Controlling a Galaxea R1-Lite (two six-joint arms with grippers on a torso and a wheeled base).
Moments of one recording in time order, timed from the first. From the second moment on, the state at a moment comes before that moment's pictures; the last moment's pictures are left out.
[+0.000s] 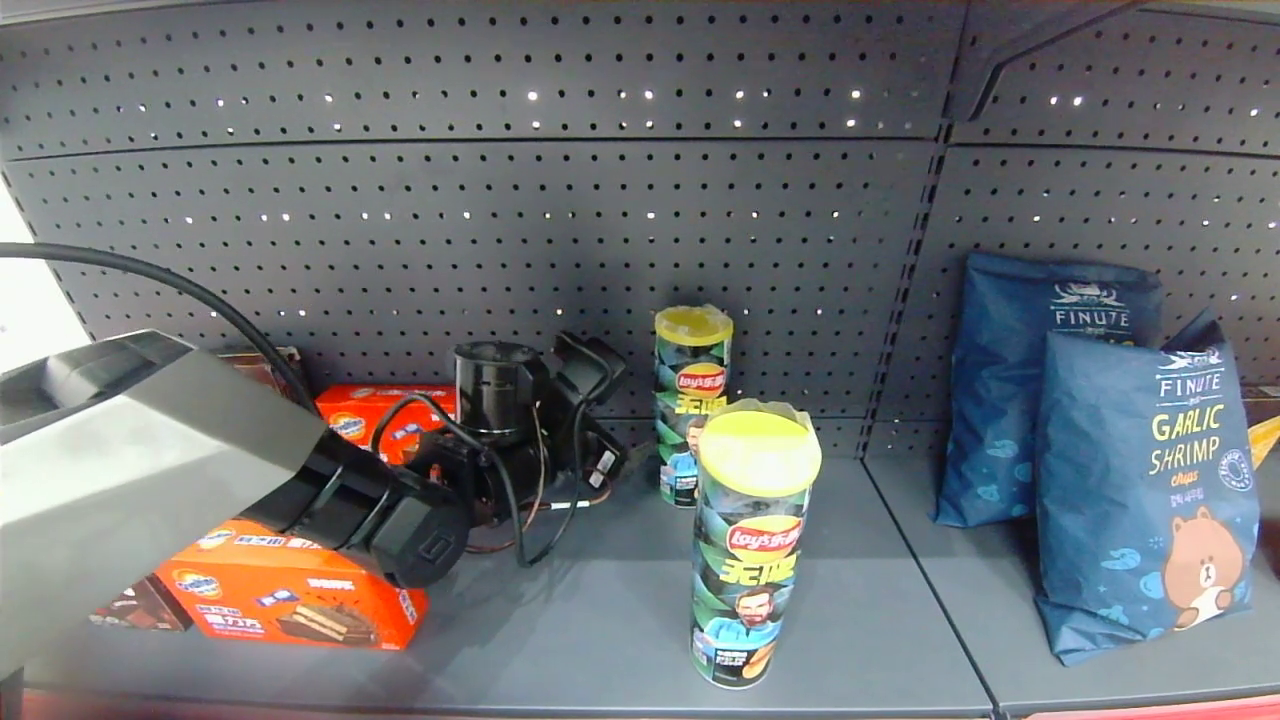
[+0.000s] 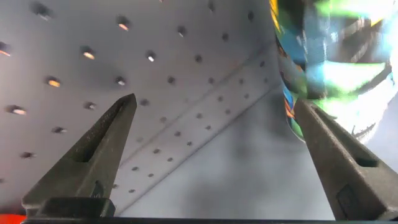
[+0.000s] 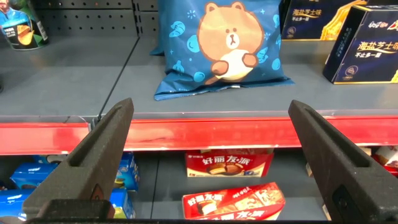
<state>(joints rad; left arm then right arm) -0.45 2.11 -1.03 -0.83 -0.01 0.38 0.00 0.00 0.00 -0.01 -0.04 -0.01</state>
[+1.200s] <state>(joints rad) -0.45 1.03 -0.57 -0.49 0.38 0.32 0.00 0.00 0.00 -0.01 -0.04 -0.01</state>
